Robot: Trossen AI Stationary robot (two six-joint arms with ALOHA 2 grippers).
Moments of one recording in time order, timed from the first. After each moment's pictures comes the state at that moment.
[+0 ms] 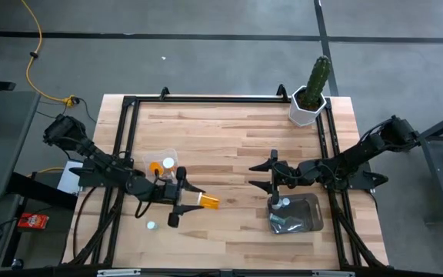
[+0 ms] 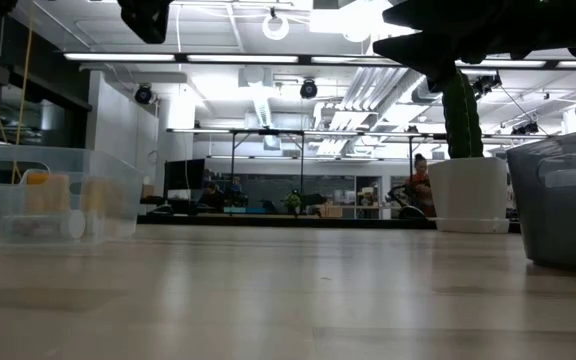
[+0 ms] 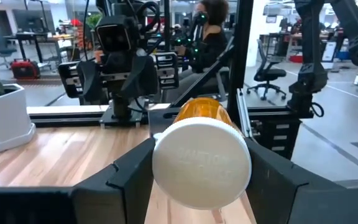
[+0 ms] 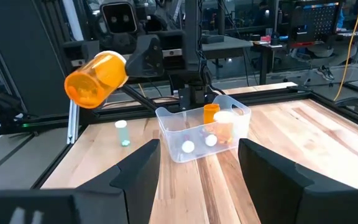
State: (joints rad) left arm -0.45 1.37 0.51 0.84 -0.48 -0.01; right arm 0.35 1.26 0.40 0.83 0.38 0.11
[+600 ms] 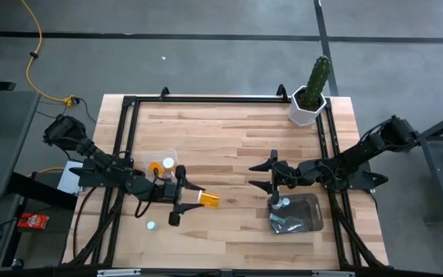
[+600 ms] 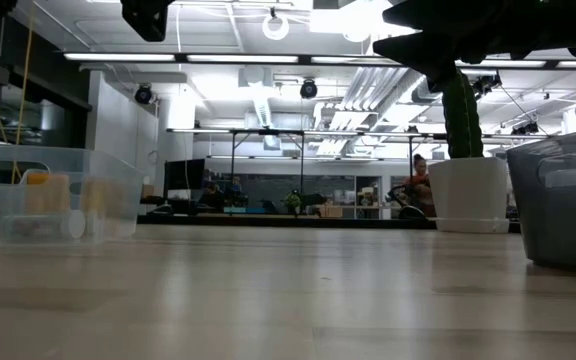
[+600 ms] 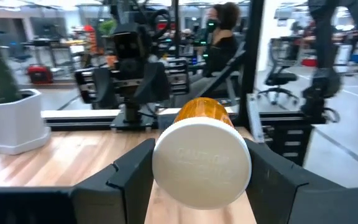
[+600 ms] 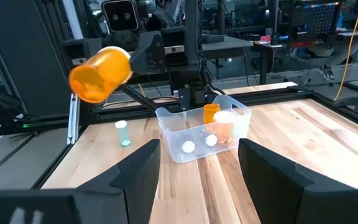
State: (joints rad) left arm -0.45 1.37 0.51 0.87 -0.52 0.01; right arm 0.35 1.26 0.40 0.83 0.38 0.12
